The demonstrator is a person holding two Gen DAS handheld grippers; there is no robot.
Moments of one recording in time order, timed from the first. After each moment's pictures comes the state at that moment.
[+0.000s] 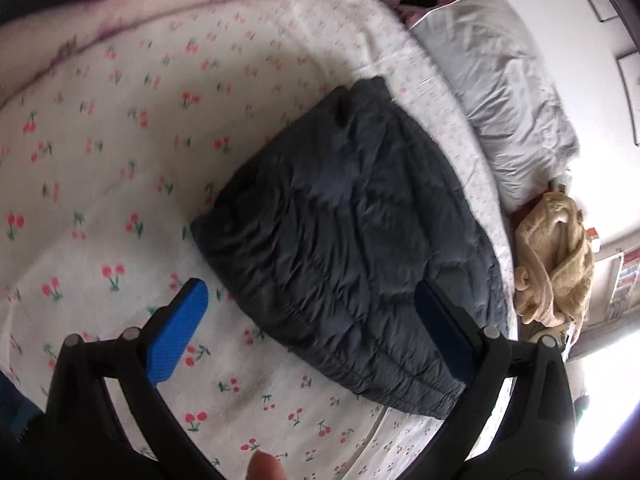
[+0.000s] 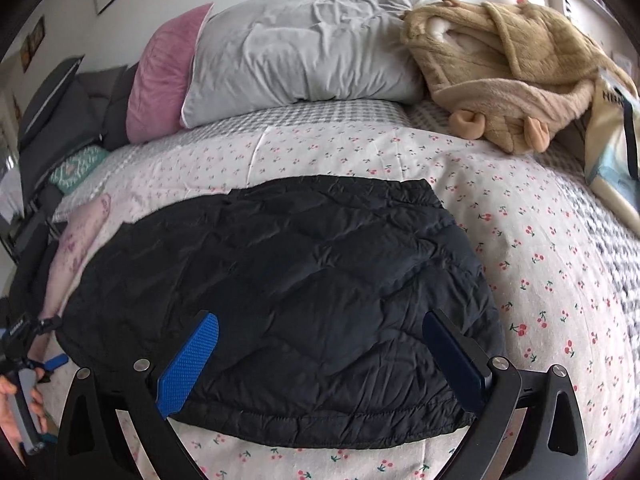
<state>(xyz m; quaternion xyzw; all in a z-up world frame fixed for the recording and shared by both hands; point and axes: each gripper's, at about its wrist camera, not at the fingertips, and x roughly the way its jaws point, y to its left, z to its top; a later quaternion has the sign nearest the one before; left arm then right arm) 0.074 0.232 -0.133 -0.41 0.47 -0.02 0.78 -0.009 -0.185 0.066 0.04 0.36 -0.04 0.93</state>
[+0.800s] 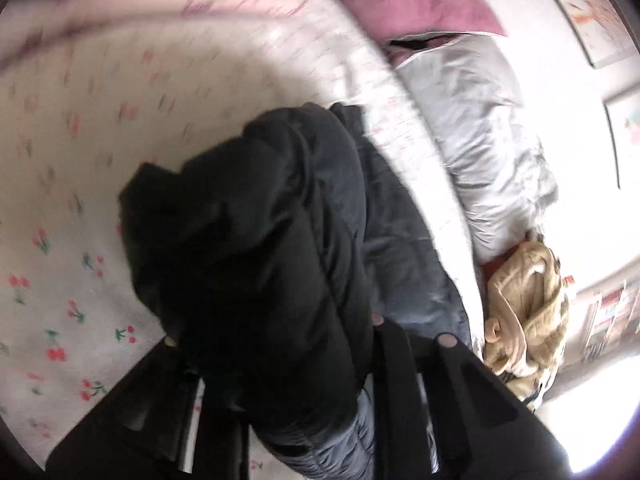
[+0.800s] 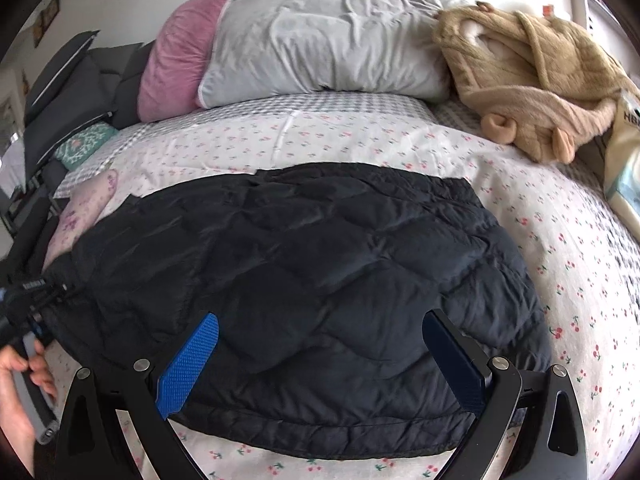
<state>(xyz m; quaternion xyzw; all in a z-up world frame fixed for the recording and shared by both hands) 0.094 0.207 -0.117 -0.46 0.36 -0.03 0.82 0.008 -0.138 0.048 0.01 0.37 -0.03 0.93</state>
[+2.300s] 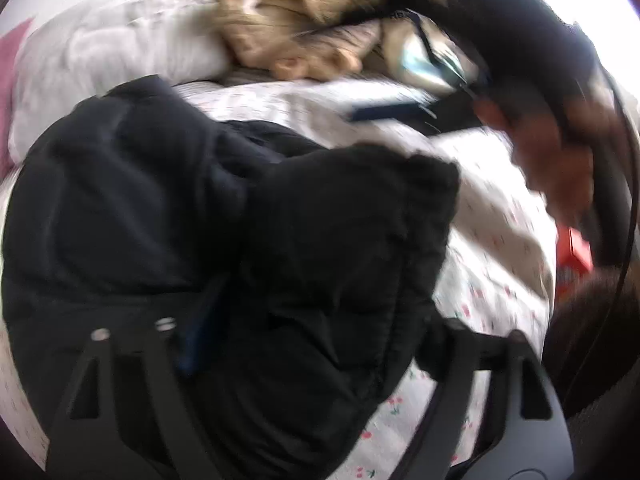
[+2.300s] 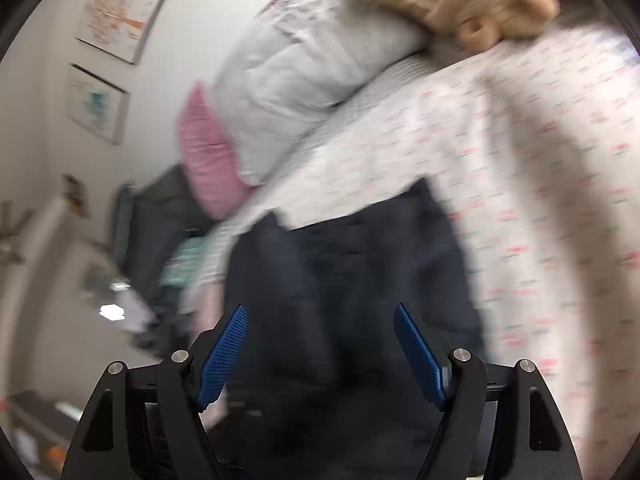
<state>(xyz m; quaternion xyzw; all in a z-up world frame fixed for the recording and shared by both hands) 0.018 -0.070 -0.061 0.15 0.29 -0.44 0.84 0.037 -0.266 0.043 0.36 0.32 0.15 0.86</state>
